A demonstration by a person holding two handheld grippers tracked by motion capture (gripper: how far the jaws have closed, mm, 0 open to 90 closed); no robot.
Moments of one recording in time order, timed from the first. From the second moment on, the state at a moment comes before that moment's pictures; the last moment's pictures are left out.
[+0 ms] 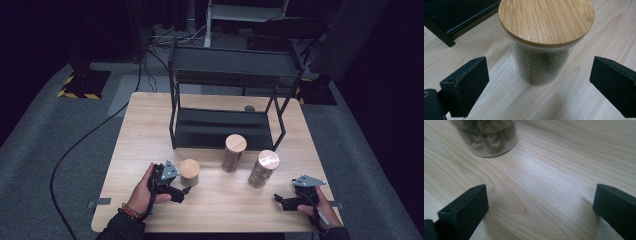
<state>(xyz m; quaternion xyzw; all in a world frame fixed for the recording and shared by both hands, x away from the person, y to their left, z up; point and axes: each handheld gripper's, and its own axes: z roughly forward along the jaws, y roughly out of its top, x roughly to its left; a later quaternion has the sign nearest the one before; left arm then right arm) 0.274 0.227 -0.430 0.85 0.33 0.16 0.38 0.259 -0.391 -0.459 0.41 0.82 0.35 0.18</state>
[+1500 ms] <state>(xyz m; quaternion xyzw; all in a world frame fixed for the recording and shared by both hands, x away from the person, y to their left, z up) 0.305 0.213 -0.435 0.85 0.31 0.14 0.41 0.259 -0.391 -0.459 0.41 0.83 0.35 0.18</state>
